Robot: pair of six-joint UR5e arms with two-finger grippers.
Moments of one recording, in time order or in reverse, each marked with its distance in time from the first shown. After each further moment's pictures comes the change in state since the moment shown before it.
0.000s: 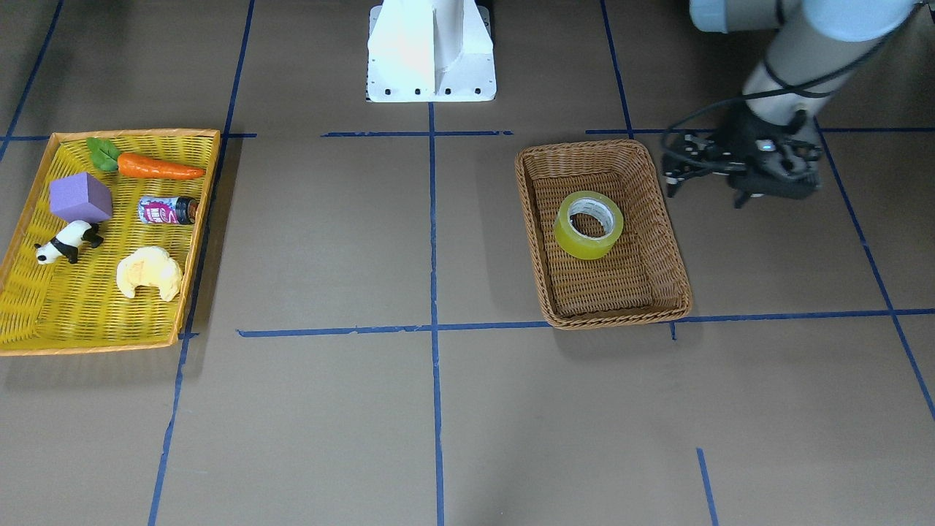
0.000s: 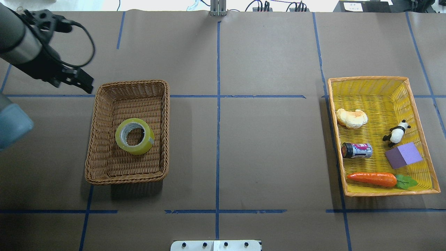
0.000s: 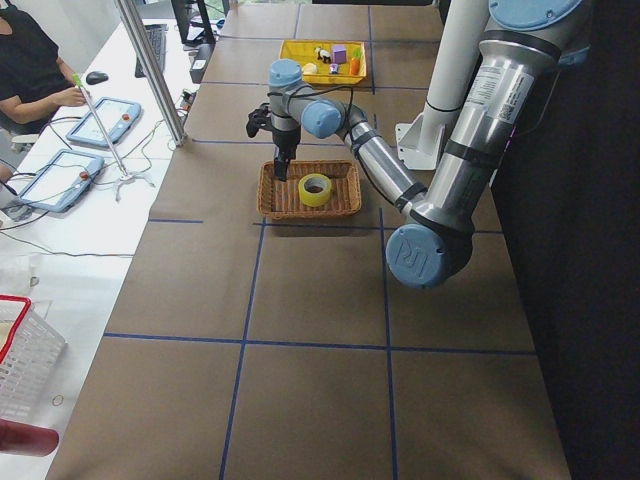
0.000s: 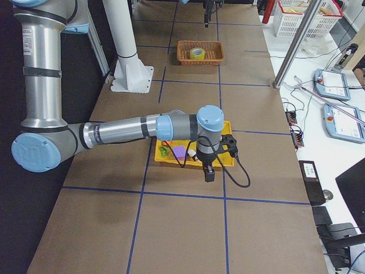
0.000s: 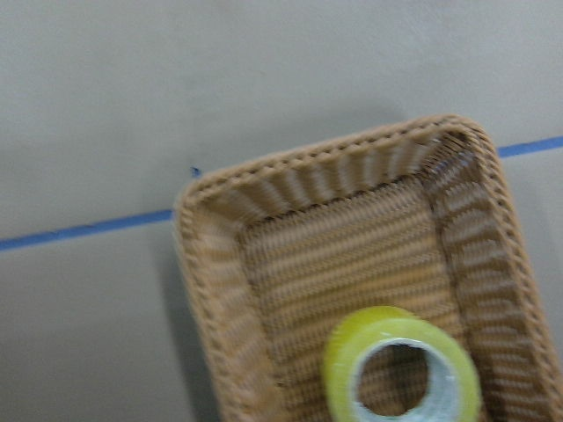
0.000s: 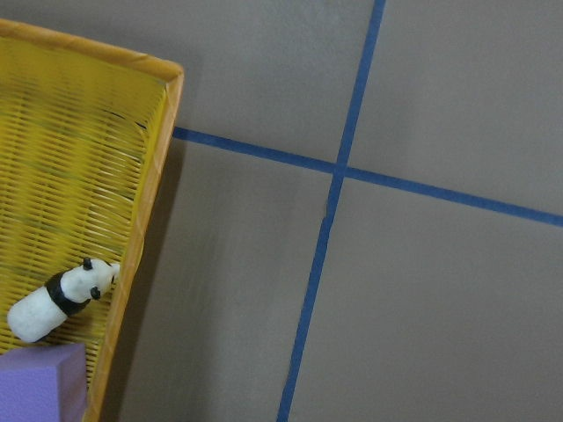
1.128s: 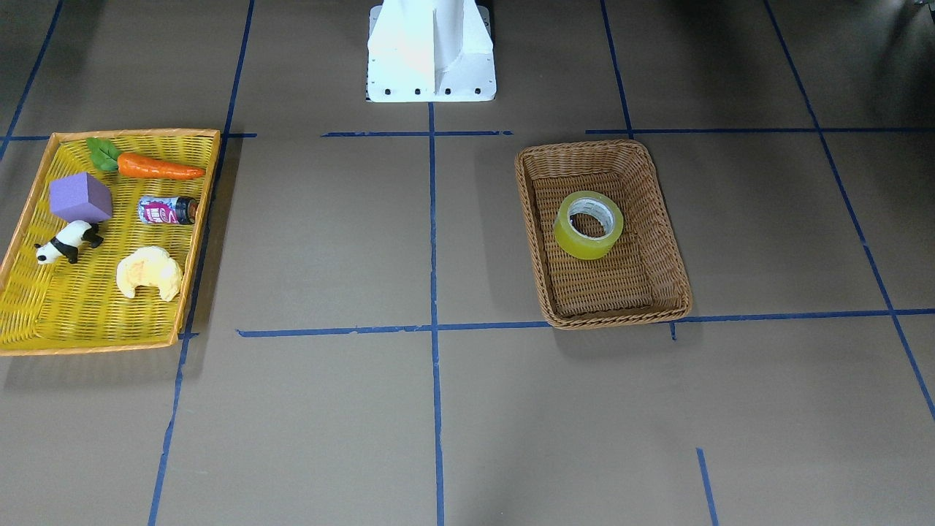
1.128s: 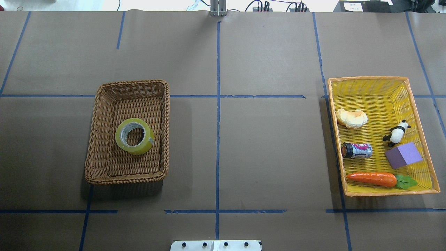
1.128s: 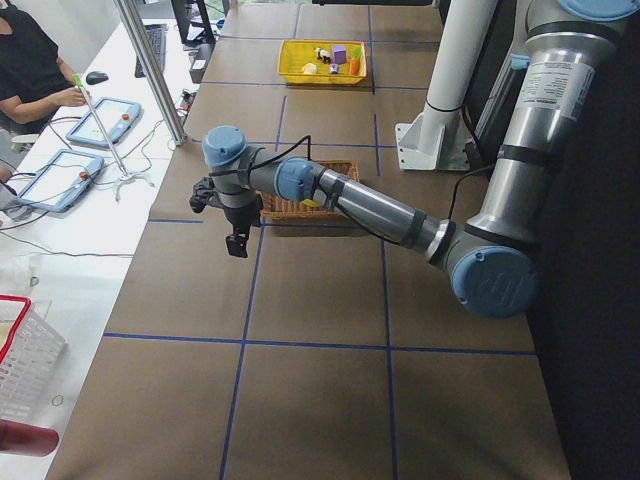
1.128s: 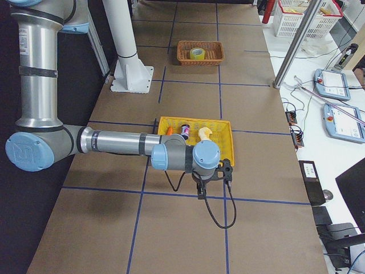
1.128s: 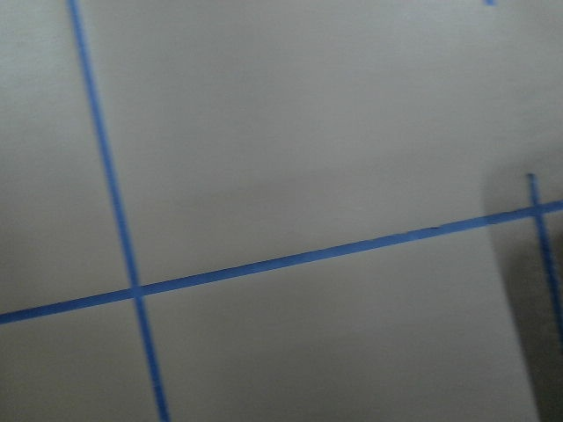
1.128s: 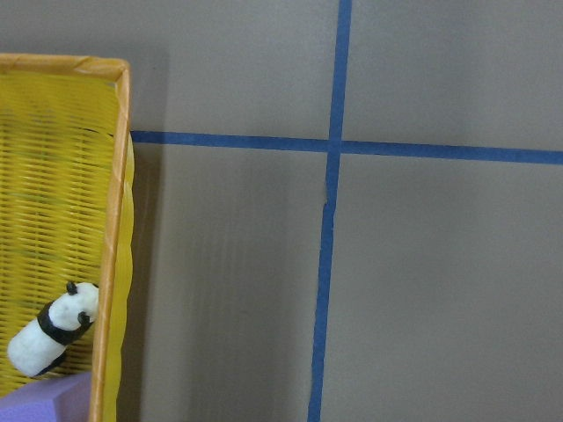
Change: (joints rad) left arm -0.489 0.125 0.381 0.001 -0.180 0.632; right arm 0.036 0.003 -0.173 0.147 0.144 0.093
